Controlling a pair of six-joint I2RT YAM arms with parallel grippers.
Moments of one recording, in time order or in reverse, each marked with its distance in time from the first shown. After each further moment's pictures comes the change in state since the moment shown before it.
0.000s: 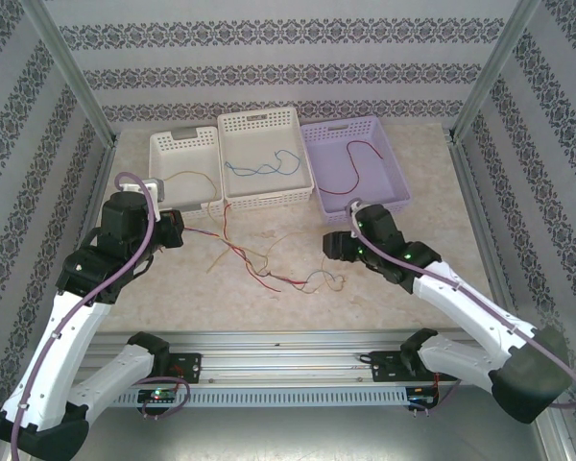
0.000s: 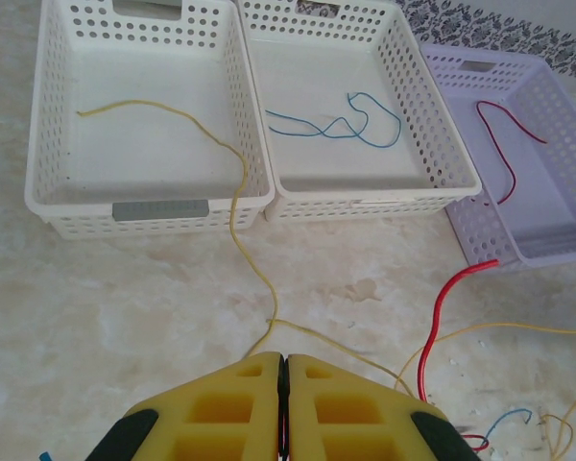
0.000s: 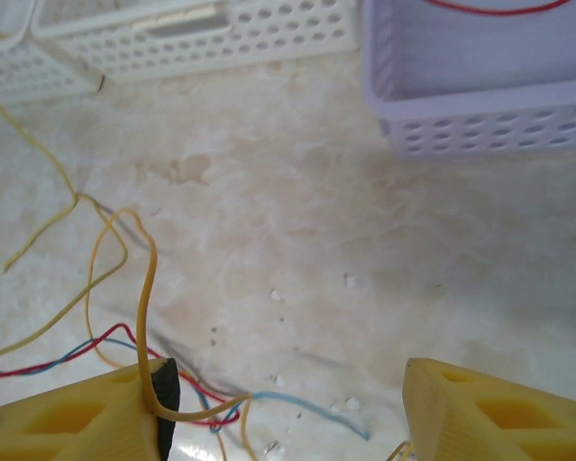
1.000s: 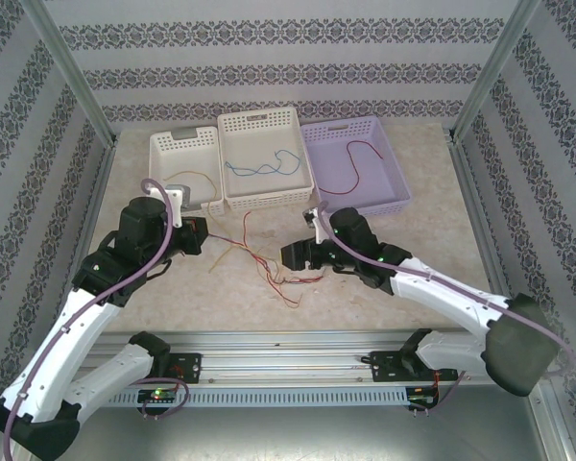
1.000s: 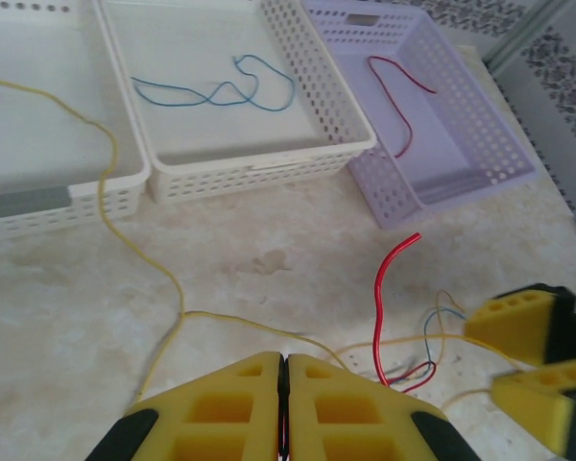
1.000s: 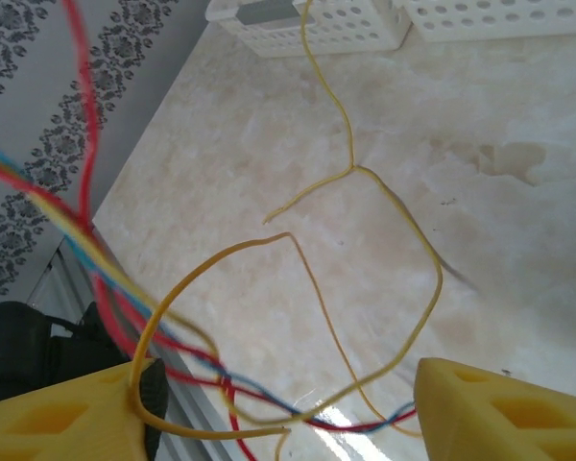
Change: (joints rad) left arm -0.115 -0.006 -0.106 0.154 0.134 -0.007; right arm 0.142 0.159 -0.039 0.406 -0.367 0.082
